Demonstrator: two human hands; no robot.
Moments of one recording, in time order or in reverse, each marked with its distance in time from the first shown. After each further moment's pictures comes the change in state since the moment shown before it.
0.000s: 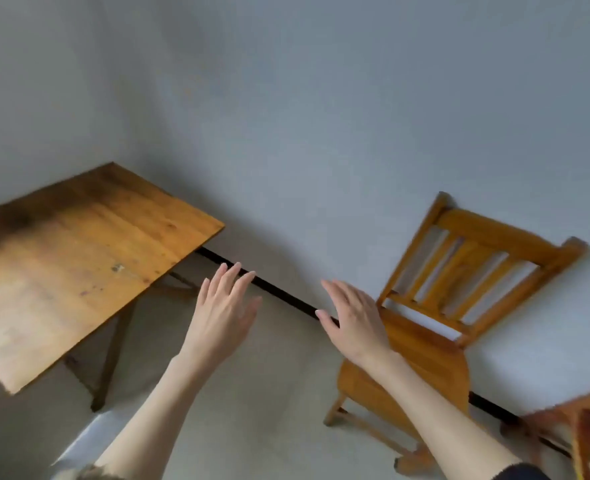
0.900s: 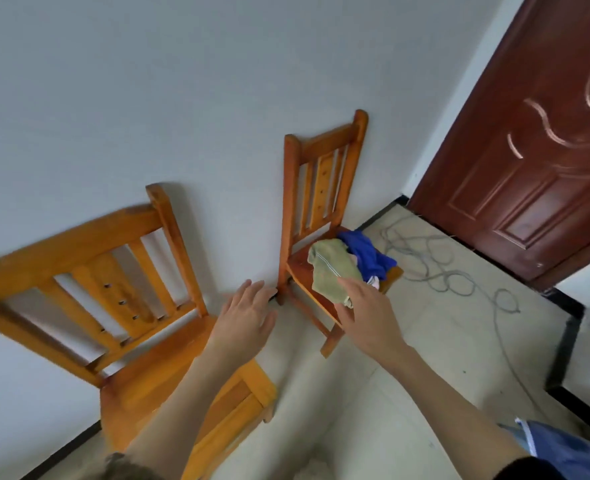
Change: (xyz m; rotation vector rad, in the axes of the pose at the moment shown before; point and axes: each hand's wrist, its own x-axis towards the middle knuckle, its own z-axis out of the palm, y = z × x) left_hand 0.068 0.481 0.257 -0.188 -0.807 1.152; right_hand -0.279 0.323 -0.113 -0.079 0.391 1.314
